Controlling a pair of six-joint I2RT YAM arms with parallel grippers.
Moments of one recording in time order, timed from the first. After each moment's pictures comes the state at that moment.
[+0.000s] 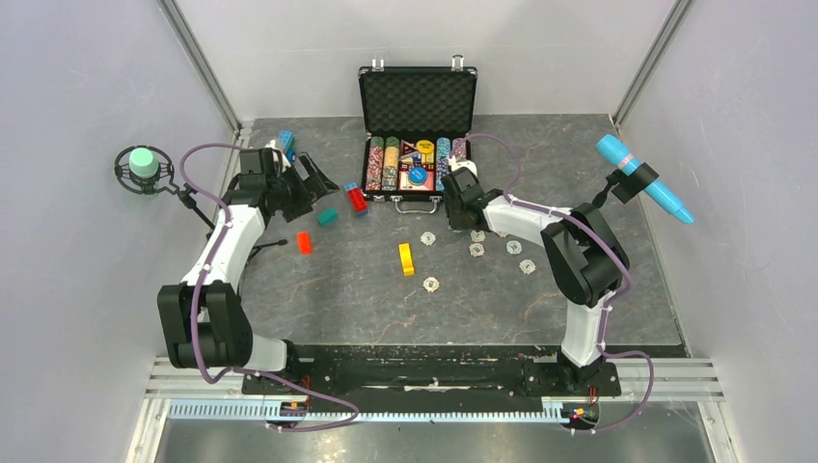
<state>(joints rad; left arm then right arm) 0.04 1.40 1.07 -0.43 0.34 -0.55 0.58 1.91 1.23 -0.27 0.30 0.34</state>
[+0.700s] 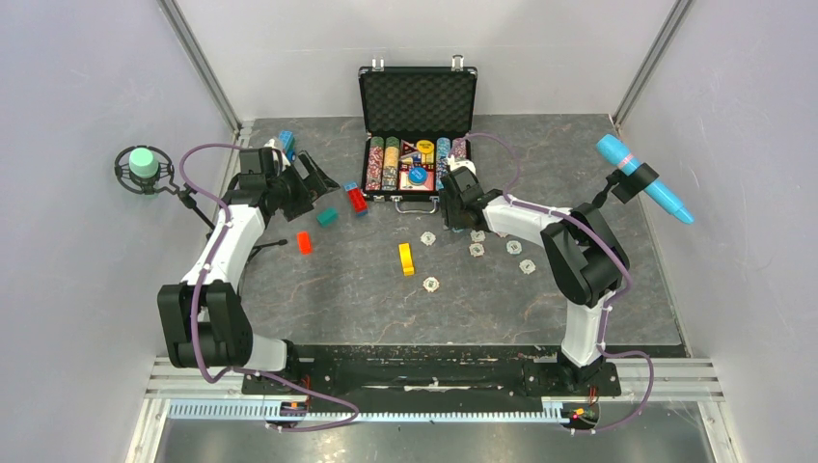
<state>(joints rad) 0.04 1.41 1.07 -0.41 0.35 -0.57 0.58 1.91 1.23 -0.24 0.28 0.34</state>
